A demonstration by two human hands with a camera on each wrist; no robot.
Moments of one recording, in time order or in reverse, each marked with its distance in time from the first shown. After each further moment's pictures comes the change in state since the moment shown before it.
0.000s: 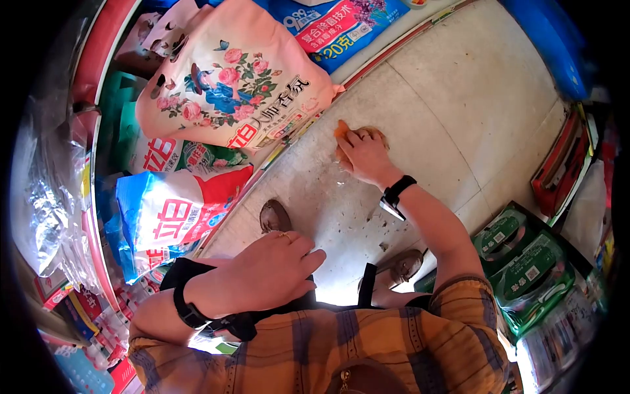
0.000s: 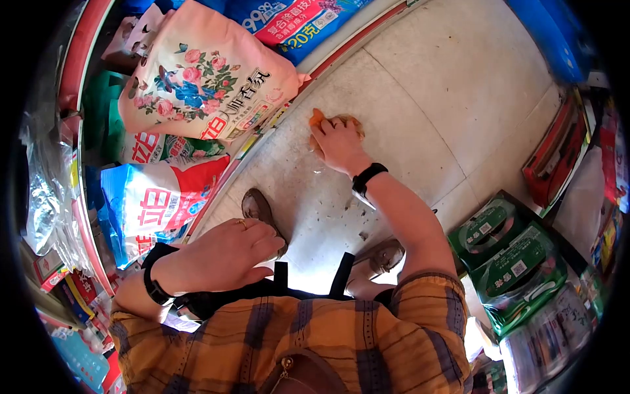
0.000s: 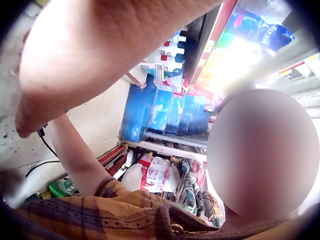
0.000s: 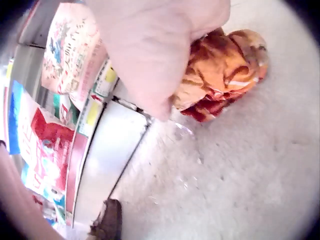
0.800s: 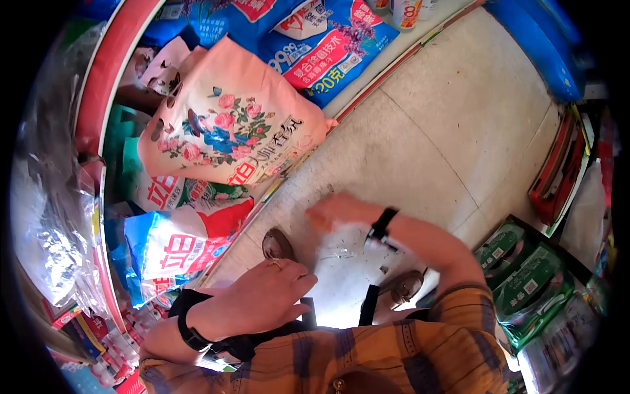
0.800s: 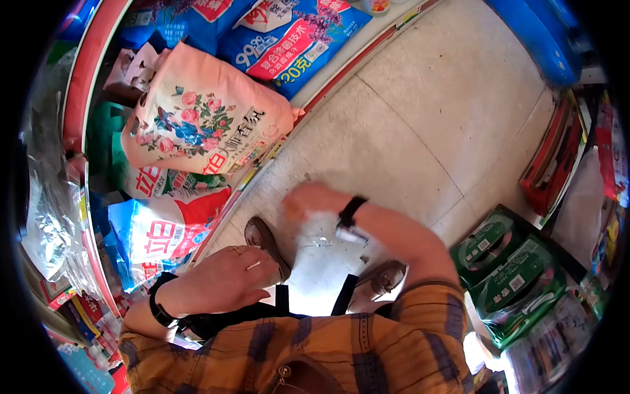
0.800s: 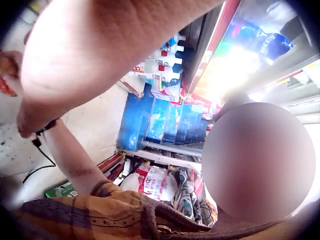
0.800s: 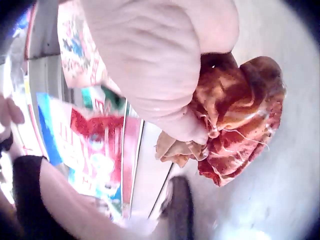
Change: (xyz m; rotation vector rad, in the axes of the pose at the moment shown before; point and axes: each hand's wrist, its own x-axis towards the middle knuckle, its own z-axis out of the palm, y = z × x) left_hand -0.004 -0.012 -0.003 -0.037 0.127 0.022; right_hand 0.018 -0.033 0.017 0.746 -0.595 -0.249
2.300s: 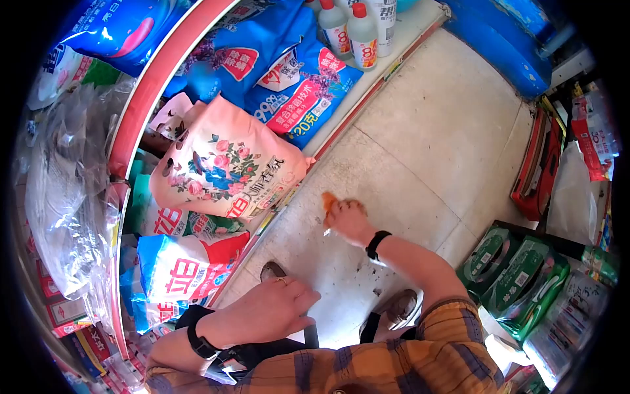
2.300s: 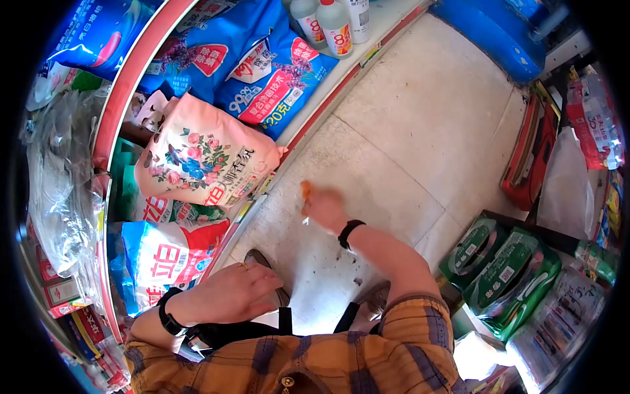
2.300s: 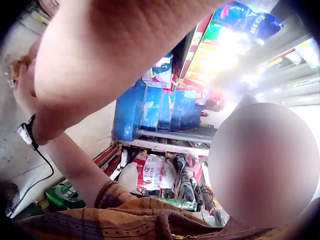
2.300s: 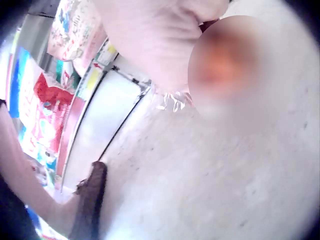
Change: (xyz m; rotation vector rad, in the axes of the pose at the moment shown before) left_hand 0.012 0.023 -0.004 0.058 0.029 0.076; right_hand -0.025 0.068 0.021 -0.936 0.876 0.318
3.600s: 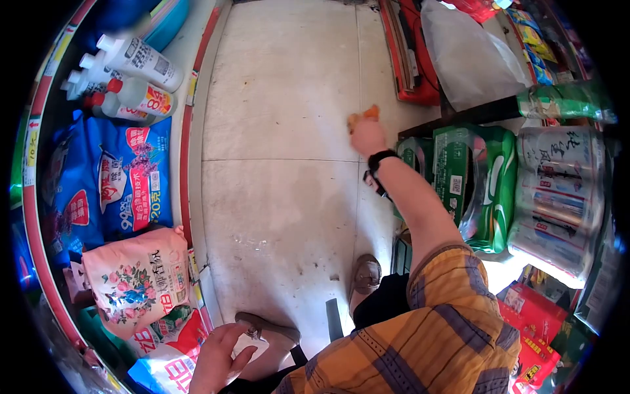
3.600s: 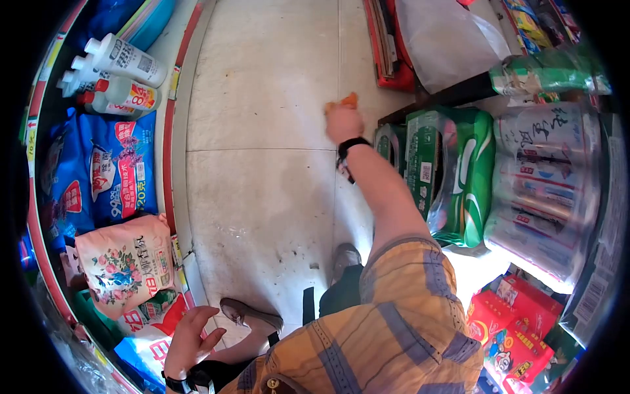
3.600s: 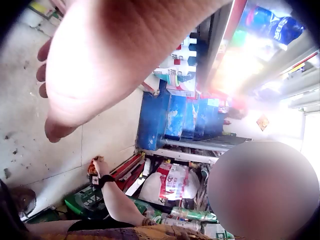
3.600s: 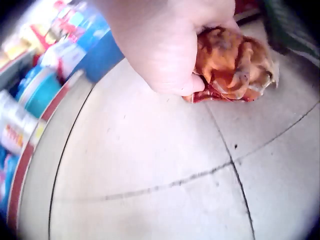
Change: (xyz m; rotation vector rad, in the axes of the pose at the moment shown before) left_hand 0.038 0.013 -0.006 -0.036 -0.119 -0.232; right_hand -0.170 0.295 -0.090 -0.118 -0.252 1.296
